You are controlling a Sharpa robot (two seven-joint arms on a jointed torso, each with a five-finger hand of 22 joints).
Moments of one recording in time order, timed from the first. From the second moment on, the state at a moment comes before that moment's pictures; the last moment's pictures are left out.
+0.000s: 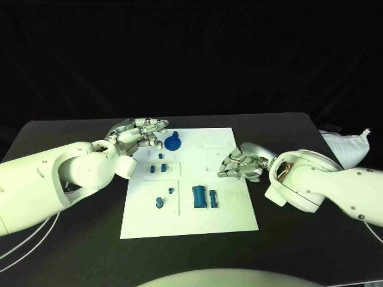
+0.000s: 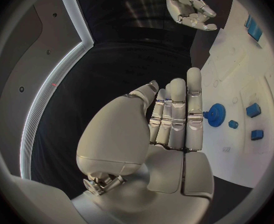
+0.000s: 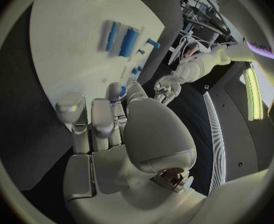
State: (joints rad) left arm 1.15 -0.85 -0.01 1.50 0.02 -0.19 0.22; left_hand 1.41 -0.05 0.33 0.10 0.10 0.88 0.19 0.31 0.11 0.90 0.11 0.59 0.27 1.14 0.03 0.94 0.62 0.16 1.19 0.13 0.44 0.97; right arm 1.13 -0.97 -0.06 1.73 -0.95 -0.33 -0.20; right_hand 1.39 0.03 -0.08 0.15 0.21 0.99 0.12 0.14 0.46 1.13 0.03 0.60 0.92 1.42 -0.04 1.02 1.02 0.15 1.20 0.06 1.09 0.81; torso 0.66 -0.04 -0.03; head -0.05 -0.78
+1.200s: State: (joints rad) left arm 1.10 -0.75 -0.01 1.31 0.09 -0.24 0.35; left_hand 1.06 -0.01 0.17 0.05 0.04 0.68 0.13 0.10 0.02 0.73 0.13 0.12 0.02 0.70 0.11 0.08 0.13 0.15 0.61 0.20 0.02 0.29; right arm 1.15 -0.72 -0.04 1.26 -0.15 -0.26 0.31; right_hand 1.07 0.02 0.03 0.00 0.05 0.73 0.14 0.02 0.15 0.77 0.11 0.02 0.02 0.81 0.08 0.02 0.11 0.15 0.77 0.17 0.14 0.03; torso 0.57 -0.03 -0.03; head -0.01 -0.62
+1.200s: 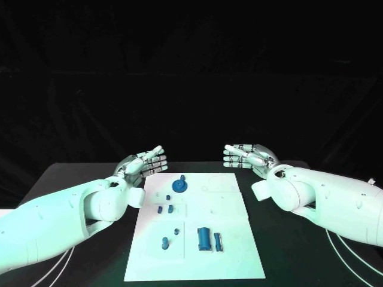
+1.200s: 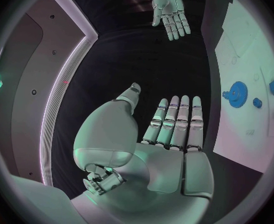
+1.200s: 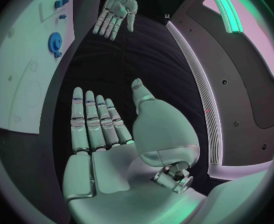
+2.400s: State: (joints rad) left arm 1.05 -0.78 0.00 1.57 0.01 -0.75 0.50; left_hand 0.24 0.00 0.01 0.00 0.01 0.15 0.00 0.01 0.00 0.16 0.00 0.01 0.00 0.16 0.00 0.00 0.00 0.01 0.14 0.00 0.01 0.02; right arm 1.05 -0.78 0.00 1.57 0.00 -0.76 0.50; right_hand 0.24 0.00 0.01 0.00 0.01 0.16 0.00 0.00 0.00 0.17 0.00 0.01 0.00 0.18 0.00 0.01 0.00 0.02 0.17 0.00 0.01 0.00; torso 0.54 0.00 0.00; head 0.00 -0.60
